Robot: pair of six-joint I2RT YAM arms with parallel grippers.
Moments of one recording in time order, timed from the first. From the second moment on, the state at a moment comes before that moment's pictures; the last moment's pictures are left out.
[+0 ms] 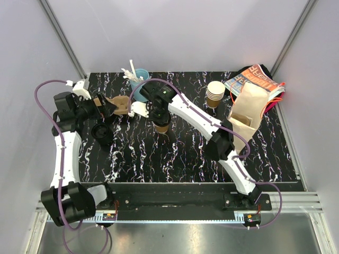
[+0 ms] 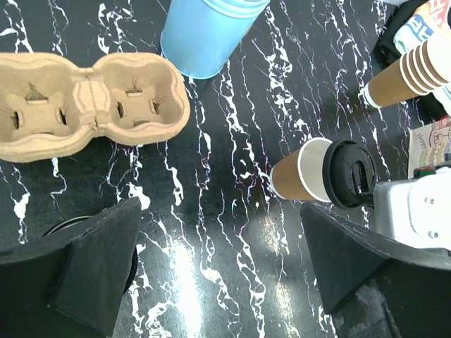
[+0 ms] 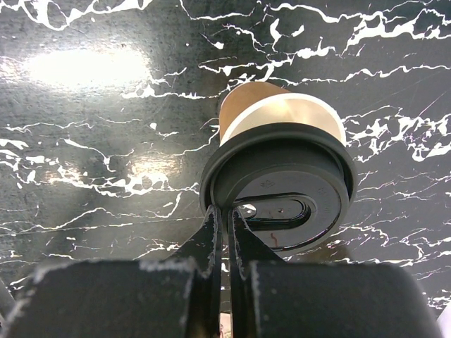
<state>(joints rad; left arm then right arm) 0.28 1.13 1.02 -0.40 0.61 -0.14 0.88 2.37 2.51 -1.33 -0.06 -0.73</state>
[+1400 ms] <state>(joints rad) 0.28 1.17 1.02 -0.39 0.63 -0.14 0.88 2.44 2.53 -1.32 -0.04 -0.76</state>
